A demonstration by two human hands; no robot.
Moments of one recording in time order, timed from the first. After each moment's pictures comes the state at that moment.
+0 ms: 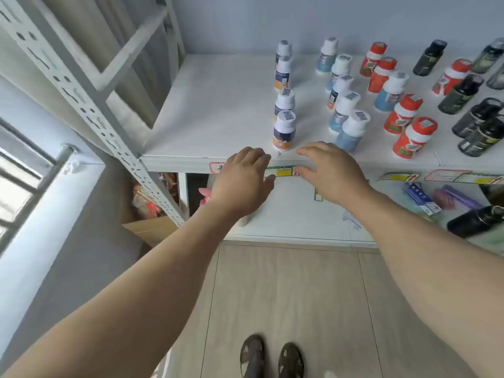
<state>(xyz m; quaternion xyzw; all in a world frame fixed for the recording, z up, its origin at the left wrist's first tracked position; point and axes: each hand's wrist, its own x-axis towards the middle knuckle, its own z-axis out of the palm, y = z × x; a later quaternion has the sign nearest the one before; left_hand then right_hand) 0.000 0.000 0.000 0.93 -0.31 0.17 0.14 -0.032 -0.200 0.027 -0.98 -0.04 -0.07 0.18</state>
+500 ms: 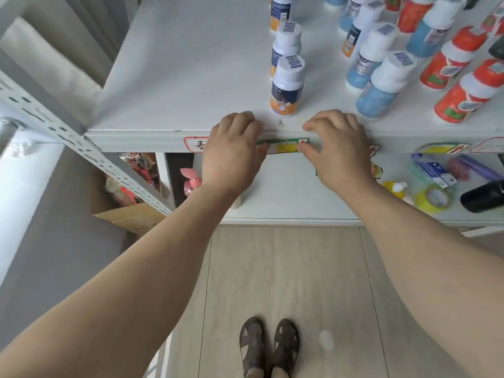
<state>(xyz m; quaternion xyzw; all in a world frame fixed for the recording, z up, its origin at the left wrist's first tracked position) 0.062 -0.017 -0.081 0.92 -0.27 0.25 0.16 0.009 -0.211 -0.070 -0.96 -0.01 -0.23 0.15</state>
